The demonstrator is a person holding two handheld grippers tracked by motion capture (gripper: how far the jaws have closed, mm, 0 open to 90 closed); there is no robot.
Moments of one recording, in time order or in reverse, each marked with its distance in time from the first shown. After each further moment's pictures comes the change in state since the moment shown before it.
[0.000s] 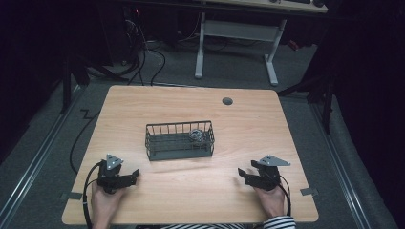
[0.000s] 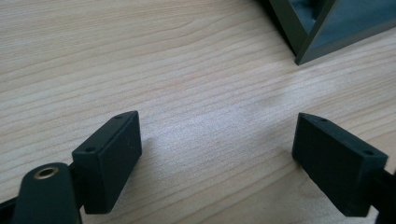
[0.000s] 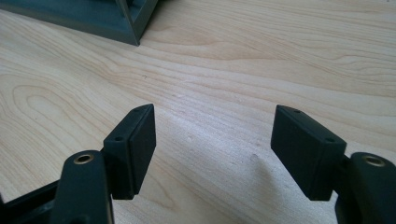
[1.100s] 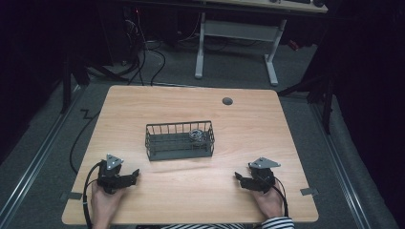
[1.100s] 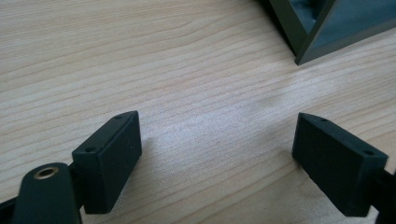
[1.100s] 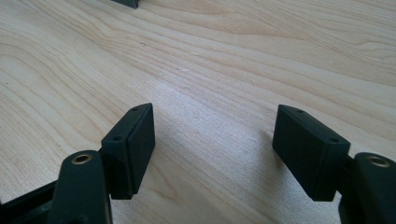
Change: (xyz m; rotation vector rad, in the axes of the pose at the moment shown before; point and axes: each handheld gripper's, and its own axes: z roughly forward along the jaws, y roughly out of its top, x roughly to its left) left arm 0.000 0.000 0.000 0.000 0.001 0.000; right arm 0.010 -0.005 0.013 0.082 -0.044 -0.093
